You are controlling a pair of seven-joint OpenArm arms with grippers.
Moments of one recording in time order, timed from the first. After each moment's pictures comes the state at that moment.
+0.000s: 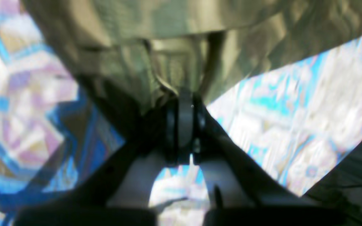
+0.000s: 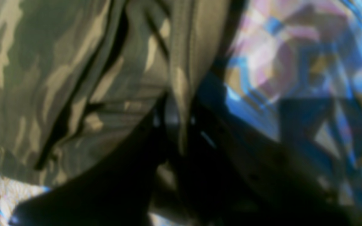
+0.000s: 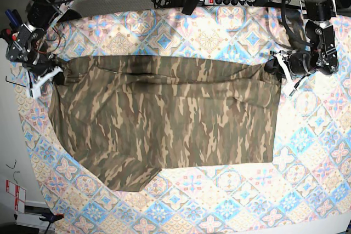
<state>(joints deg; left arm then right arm) 4.6 -22.8 -14.3 61.2 -27.2 -45.4 53.3 3.7 17.8 45.8 48.1 0.7 46.1 -37.1</state>
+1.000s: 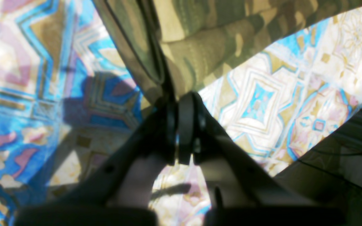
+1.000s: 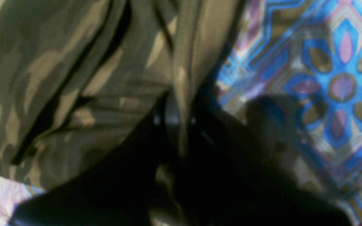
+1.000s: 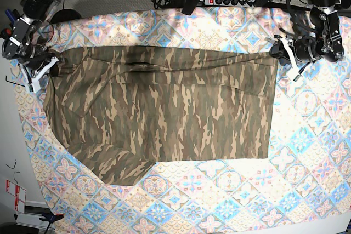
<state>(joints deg) 10.8 -24.8 -15.6 65.1 -28.5 -46.2 55.9 -0.6 19.0 40.9 54.5 -2.9 46.1 -37.9</state>
